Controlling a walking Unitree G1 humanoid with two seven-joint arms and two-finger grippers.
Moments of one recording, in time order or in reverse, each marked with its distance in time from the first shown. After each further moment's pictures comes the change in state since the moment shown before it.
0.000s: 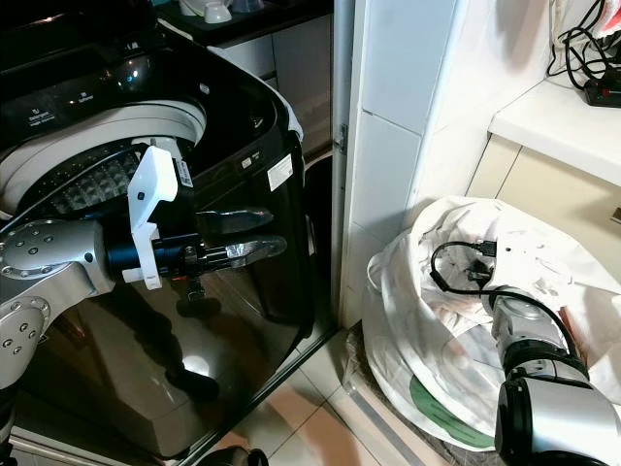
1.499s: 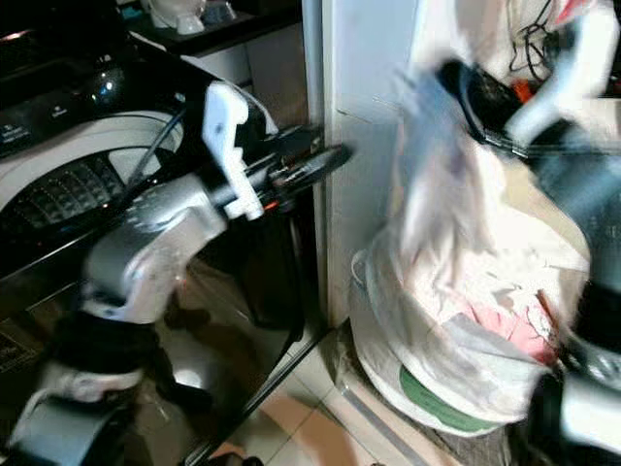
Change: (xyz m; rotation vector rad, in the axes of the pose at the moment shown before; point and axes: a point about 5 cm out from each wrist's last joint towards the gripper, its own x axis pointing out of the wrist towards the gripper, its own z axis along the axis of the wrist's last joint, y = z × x) left arm 0.089 0.032 0.025 -0.069 -0.412 0.150; right arm -0.165 0.058 0.227 0.209 -0.634 1.010
